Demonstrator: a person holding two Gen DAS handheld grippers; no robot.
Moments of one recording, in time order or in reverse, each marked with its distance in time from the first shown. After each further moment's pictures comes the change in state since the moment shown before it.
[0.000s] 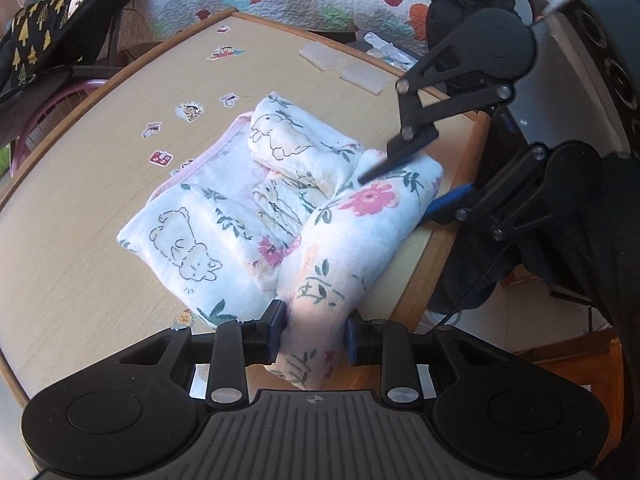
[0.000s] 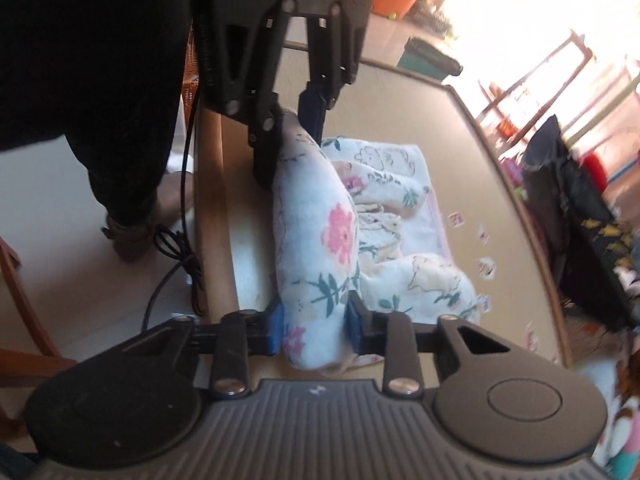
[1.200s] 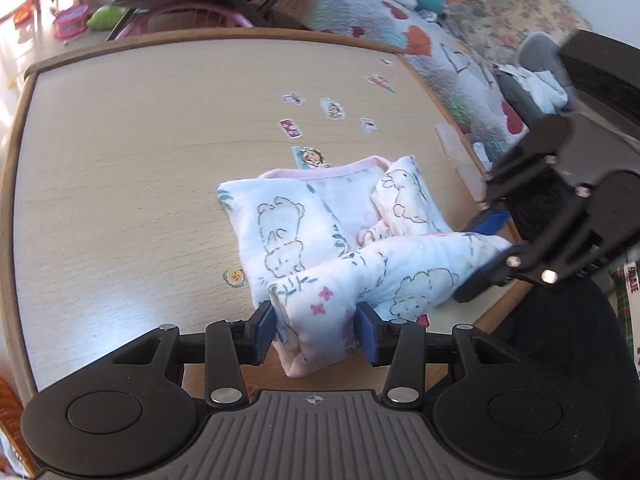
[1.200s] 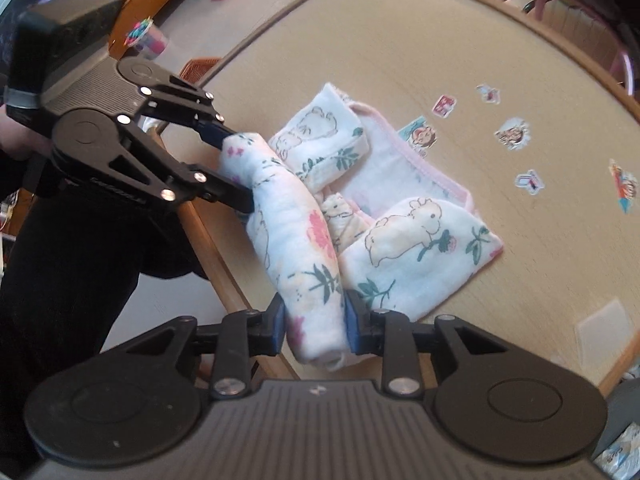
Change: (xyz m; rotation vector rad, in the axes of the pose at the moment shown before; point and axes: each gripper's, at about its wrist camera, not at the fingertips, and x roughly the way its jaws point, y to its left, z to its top) left arm 0.012 0.052 -0.018 -0.592 -0.147 0.044; right arm 0.007 -0.132 0.002 0.622 0.188 0.454
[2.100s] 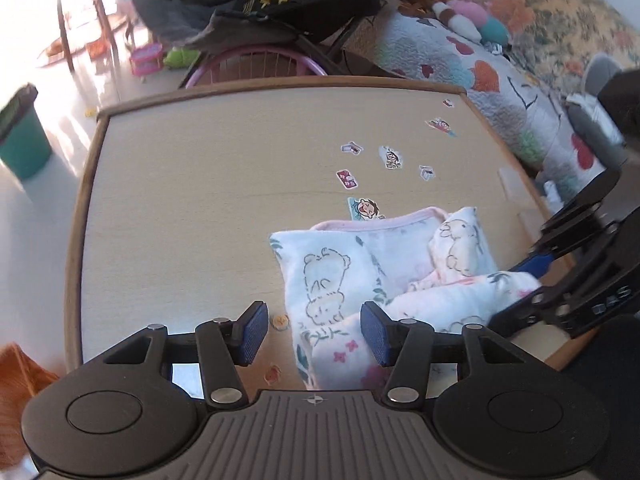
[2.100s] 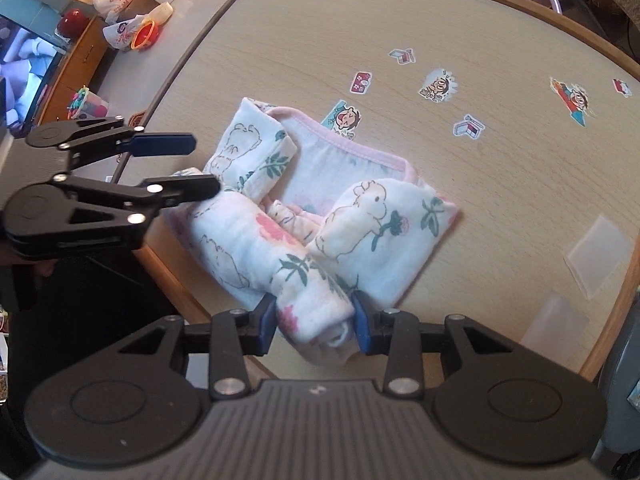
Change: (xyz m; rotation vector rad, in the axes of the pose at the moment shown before) left arm -0.017 -0.024 0.007 0.002 -0.137 0.305; right arm 0.007 -0.021 -0.007 0.288 -0.031 -0.031
